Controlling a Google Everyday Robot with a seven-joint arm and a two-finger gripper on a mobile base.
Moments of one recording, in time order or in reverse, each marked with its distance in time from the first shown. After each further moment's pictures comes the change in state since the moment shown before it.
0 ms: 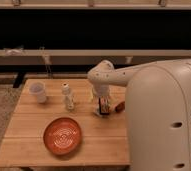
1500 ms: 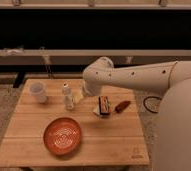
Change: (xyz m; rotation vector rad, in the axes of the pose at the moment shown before) arm 0.011 0.088 -0.082 -0.213 -0.164 -0.275
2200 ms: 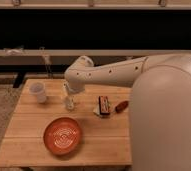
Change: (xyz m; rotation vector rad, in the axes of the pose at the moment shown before) arm -0.053 0.062 0.027 0.000 -0.067 -0.092
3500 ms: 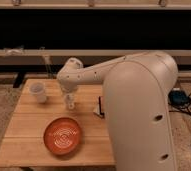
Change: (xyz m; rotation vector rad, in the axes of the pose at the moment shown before) arm -0.024 -0.005 0.045 0.052 -0.009 0.141
